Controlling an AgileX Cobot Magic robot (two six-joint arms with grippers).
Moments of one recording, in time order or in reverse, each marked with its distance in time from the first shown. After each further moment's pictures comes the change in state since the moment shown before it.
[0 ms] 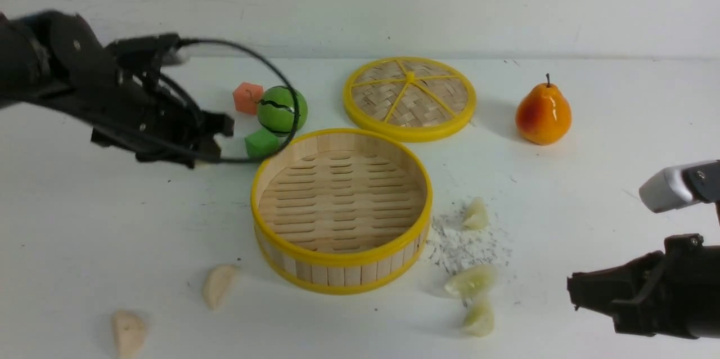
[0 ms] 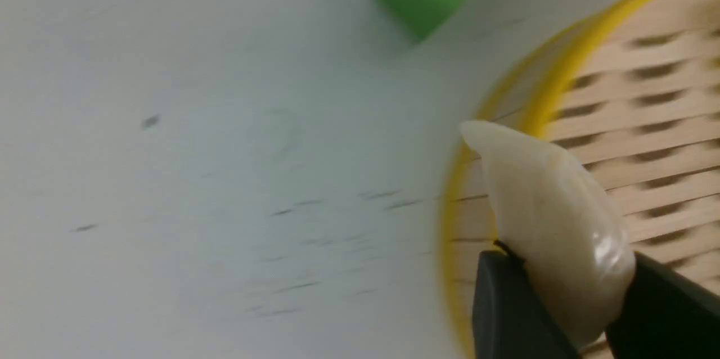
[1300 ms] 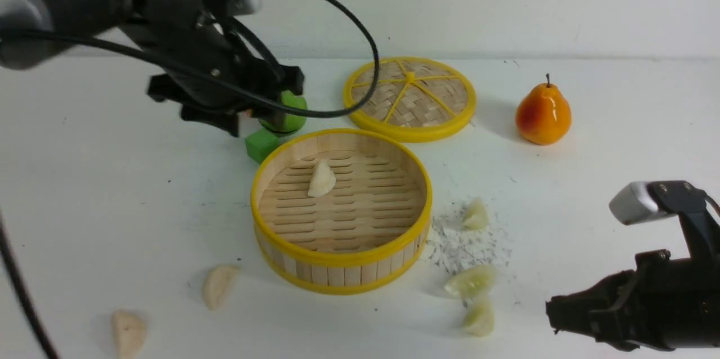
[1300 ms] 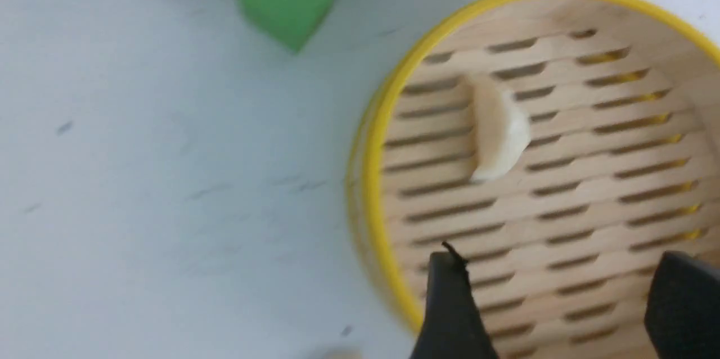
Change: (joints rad) right arm 0.000 0.113 0.000 0.058 0.067 -0.044; left arm -0.209 -0.013 -0.210 0.429 0.274 -0.429
